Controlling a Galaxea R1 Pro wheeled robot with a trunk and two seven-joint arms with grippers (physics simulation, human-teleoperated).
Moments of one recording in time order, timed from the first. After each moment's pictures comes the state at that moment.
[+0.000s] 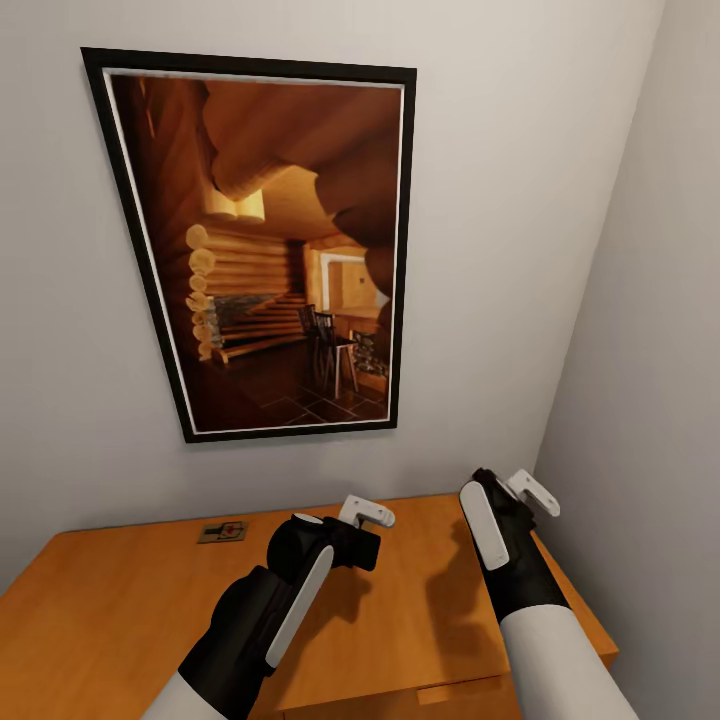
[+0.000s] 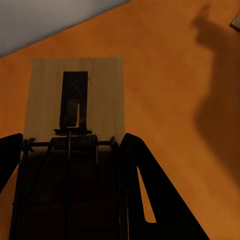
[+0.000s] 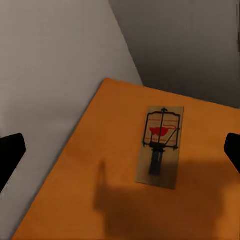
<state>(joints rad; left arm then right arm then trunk) -0.49 -0.17 -0.45 -1.33 0.17 1.01 0.04 -0.65 0.17 -0.07 -1.09 -0.57 0.22 -0.97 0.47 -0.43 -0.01</state>
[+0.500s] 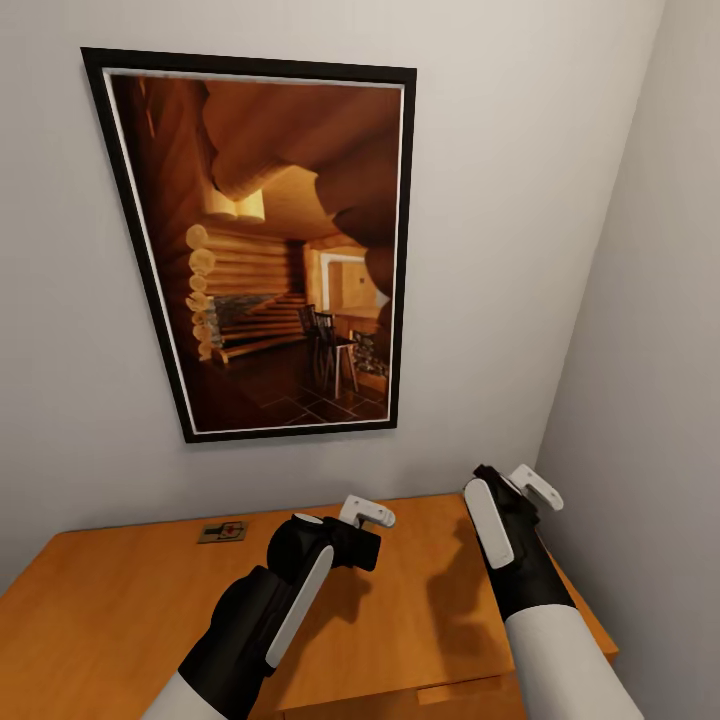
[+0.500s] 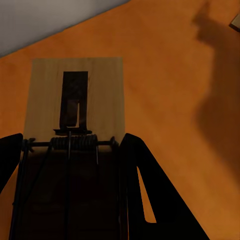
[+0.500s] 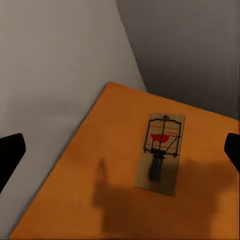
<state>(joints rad) -0.49 -0.17 -0.45 -1.33 0.17 1.01 0.04 -0.65 0.15 -0.06 -1.12 -0.57 0.28 -0.96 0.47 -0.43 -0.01</state>
